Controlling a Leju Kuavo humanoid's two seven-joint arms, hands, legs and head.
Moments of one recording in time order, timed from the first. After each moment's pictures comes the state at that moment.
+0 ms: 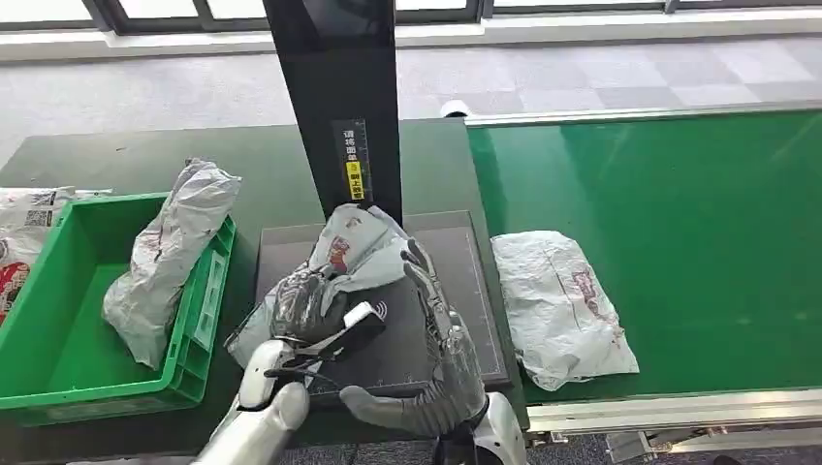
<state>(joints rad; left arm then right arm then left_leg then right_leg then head) -0.32 -0.24 -0.29 -0.86 -1.05 0.69 -0.28 -0.01 0.12 0.60 -1.63 0.70 -0.58 -0.52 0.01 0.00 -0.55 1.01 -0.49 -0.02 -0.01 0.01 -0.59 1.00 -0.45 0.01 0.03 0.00</state>
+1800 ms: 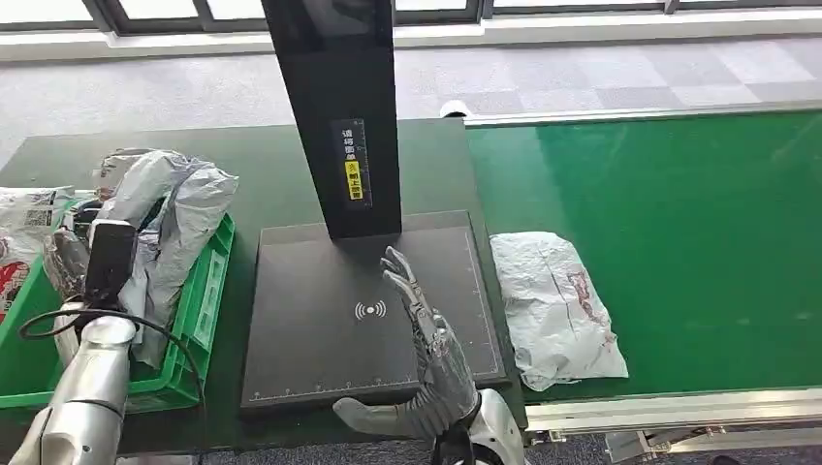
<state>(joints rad) -0.59 0.06 0.30 -0.63 -0.63 0.70 -0.56 -0.04 0.11 0.61 -1.59 0.65 -0.51 -0.58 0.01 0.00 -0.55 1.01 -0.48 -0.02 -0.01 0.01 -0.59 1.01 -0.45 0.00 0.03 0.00</state>
